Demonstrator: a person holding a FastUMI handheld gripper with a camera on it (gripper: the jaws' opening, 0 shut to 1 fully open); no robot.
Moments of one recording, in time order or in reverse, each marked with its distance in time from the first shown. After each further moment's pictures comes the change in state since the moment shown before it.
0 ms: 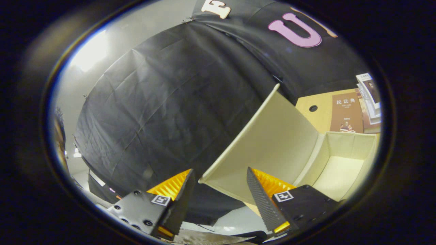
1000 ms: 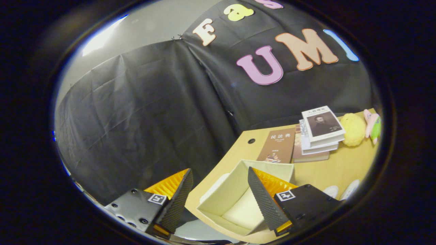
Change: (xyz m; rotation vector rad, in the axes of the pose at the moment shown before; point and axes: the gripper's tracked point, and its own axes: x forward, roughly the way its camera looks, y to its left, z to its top) arm -0.161 -0.125 0.057 -0.139 -0.254 -0.387
